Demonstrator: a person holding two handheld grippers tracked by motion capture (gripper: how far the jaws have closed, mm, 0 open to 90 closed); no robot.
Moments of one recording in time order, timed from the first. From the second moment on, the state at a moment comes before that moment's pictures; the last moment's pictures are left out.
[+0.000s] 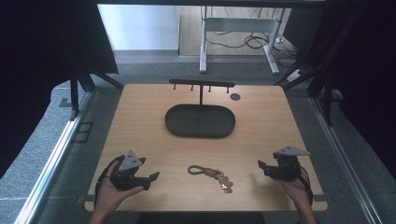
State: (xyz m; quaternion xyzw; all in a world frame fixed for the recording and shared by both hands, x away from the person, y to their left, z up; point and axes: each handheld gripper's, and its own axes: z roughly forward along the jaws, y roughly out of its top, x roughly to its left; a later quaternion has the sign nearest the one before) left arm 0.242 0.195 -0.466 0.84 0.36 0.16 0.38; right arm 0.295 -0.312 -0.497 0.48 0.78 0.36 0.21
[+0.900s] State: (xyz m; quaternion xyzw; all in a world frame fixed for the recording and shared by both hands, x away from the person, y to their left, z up) left arm 0.238 0.201 -0.462 0.83 0.36 0.14 0.40; right arm 0.317 -0.255 -0.441 0.36 0.88 0.29 0.13
